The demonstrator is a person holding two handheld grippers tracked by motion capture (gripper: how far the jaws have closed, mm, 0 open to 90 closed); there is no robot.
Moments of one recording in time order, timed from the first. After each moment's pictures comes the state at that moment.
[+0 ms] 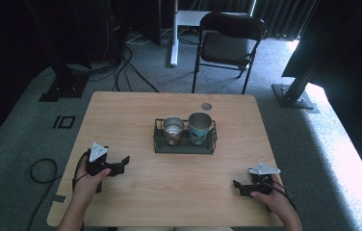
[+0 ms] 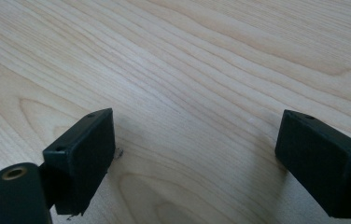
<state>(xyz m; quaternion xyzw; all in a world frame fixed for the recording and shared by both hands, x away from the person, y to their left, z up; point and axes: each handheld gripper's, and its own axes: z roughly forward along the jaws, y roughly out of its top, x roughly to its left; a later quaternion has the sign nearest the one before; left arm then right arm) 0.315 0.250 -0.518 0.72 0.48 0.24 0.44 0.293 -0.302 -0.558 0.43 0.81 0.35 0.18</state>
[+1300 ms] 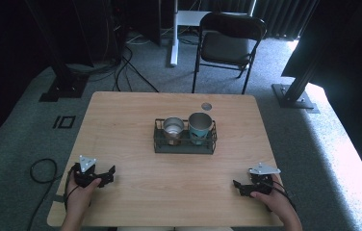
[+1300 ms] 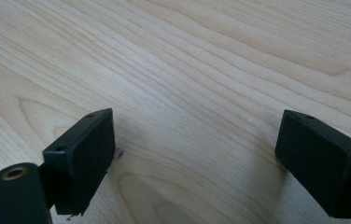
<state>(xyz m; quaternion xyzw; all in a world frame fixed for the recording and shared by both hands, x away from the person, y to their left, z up) 0.289 0.282 -0.549 0.68 0.58 0.28 0.35 0.294 -0.302 -0.558 0.43 0.81 0.35 0.18</state>
